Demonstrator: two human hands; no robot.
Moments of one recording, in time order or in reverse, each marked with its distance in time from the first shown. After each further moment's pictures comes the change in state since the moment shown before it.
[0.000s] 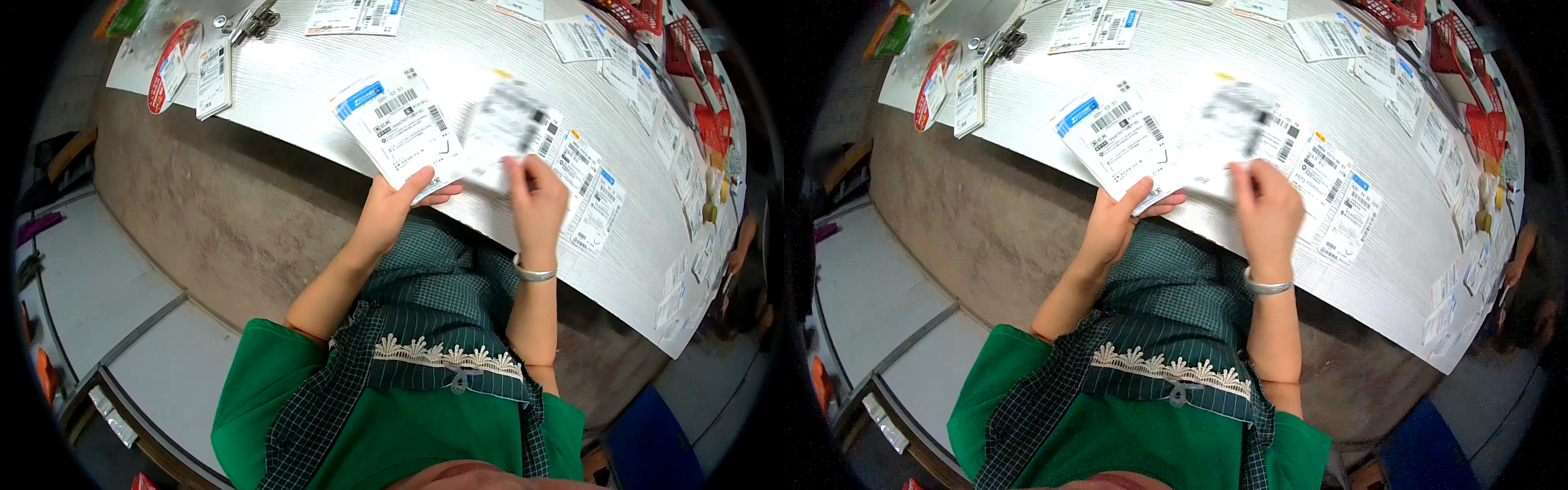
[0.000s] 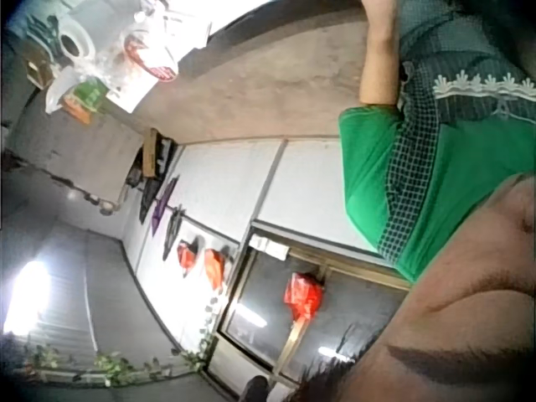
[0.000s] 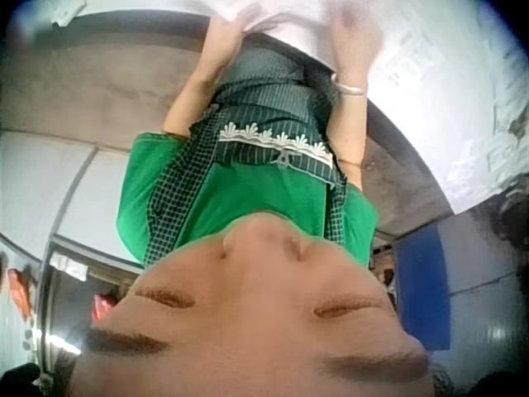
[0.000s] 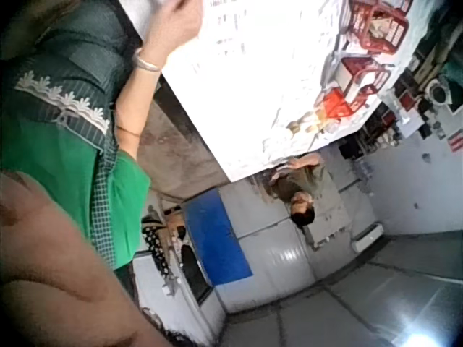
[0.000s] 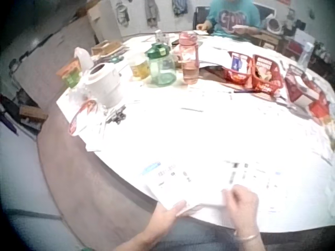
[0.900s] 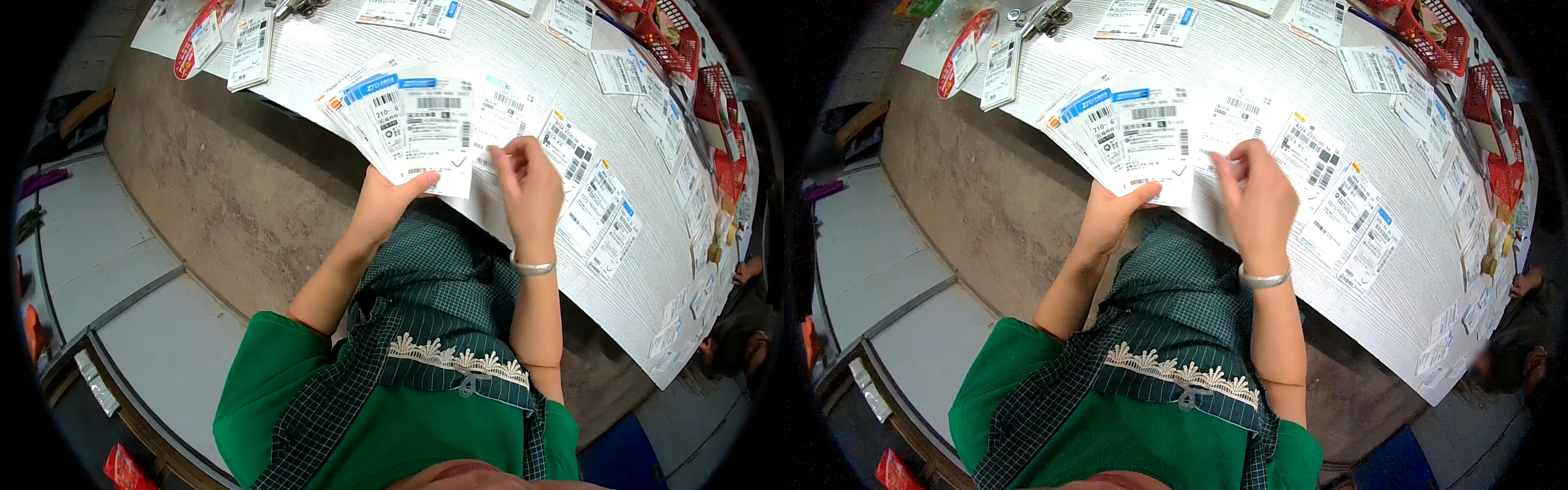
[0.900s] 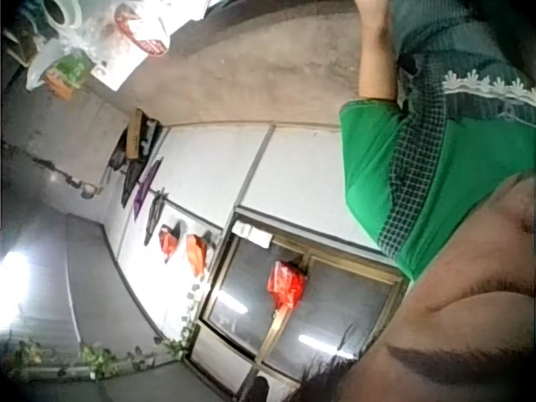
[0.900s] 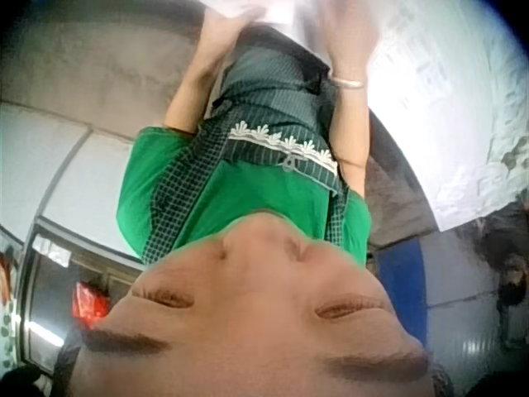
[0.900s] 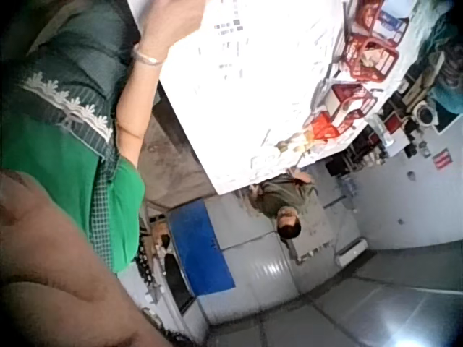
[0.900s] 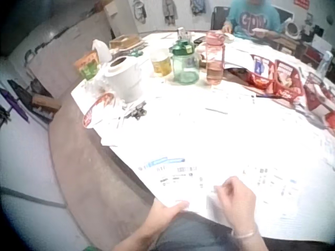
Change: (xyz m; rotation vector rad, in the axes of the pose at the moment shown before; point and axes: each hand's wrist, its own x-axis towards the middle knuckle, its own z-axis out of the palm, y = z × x) left_hand -0.011 0.019 -0.034 0.178 0.157 0.191; right_hand 0.016 -0.048 0.032 0.080 -0.185 -0.037
